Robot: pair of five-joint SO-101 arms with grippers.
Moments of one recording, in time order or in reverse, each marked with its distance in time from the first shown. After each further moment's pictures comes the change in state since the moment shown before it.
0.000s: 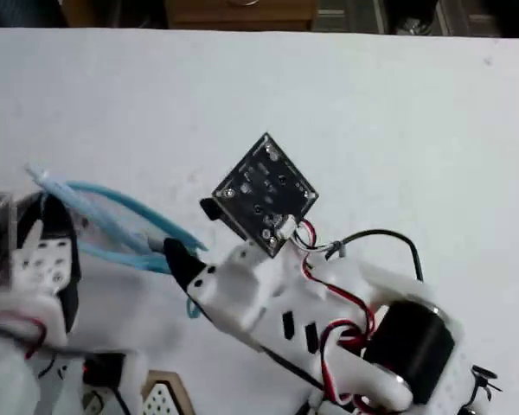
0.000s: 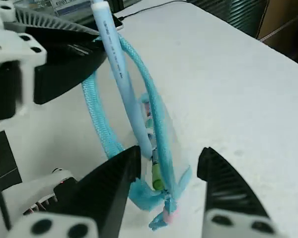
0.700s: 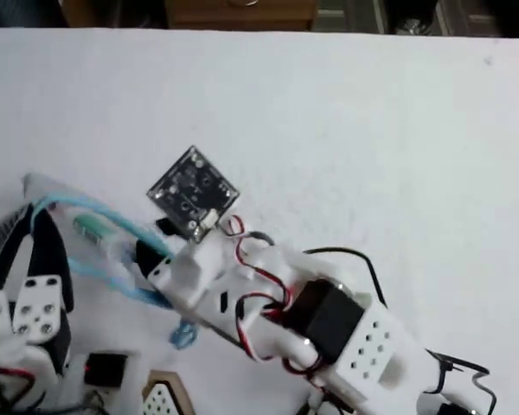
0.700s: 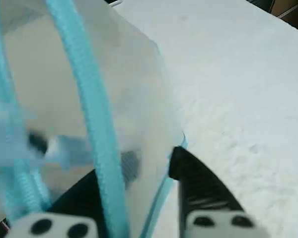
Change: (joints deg) left arm 2.7 -3.0 -3.2 0.1 -1.8; right arm -0.3 -0.2 23.5 -20.4 0.0
